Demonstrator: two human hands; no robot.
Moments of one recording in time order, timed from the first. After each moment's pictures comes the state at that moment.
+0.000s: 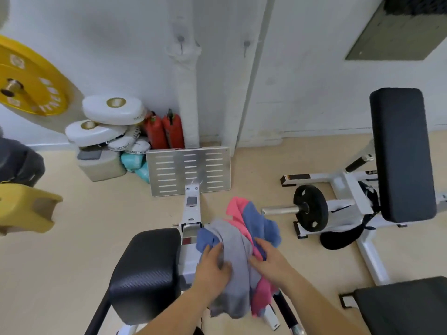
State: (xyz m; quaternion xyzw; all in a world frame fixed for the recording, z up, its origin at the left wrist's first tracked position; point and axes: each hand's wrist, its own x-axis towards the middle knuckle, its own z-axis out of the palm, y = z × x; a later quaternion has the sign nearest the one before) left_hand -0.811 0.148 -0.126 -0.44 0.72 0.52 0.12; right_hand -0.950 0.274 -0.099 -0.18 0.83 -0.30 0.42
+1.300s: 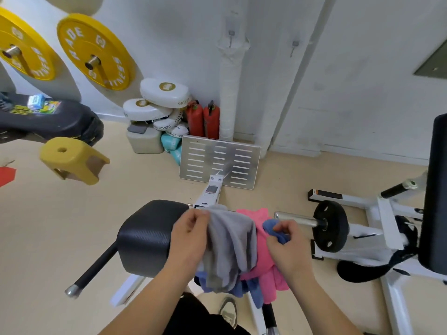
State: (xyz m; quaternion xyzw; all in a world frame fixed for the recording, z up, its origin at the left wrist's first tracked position) left_hand -0.815 0.183 -0.015 -0.58 0.52 0.57 -0.26; right_hand -0.989 0.311 -0.062 -0.19 0.83 -0.44 0.27
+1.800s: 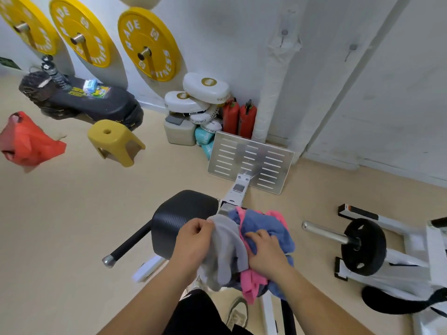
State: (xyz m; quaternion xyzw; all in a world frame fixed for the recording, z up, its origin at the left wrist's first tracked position) left_hand -0.749 0.168 -0.039 -0.69 0.45 0.54 -0.19; right_hand -0.926 0.244 -0.129 -0.50 0.77 -0.04 0.39
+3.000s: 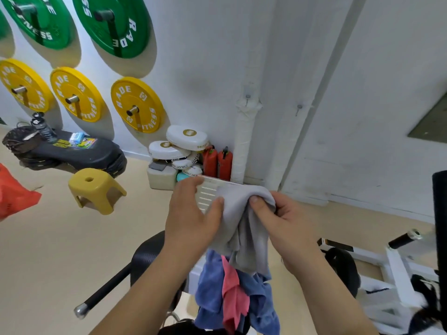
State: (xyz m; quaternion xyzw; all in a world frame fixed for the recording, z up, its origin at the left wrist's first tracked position) left_hand -0.795 0.174 0.106 -0.51 0.70 0.32 -0.37; right_hand -0.943 0.268 0.123 -0.37 0.65 -0.58 0.32
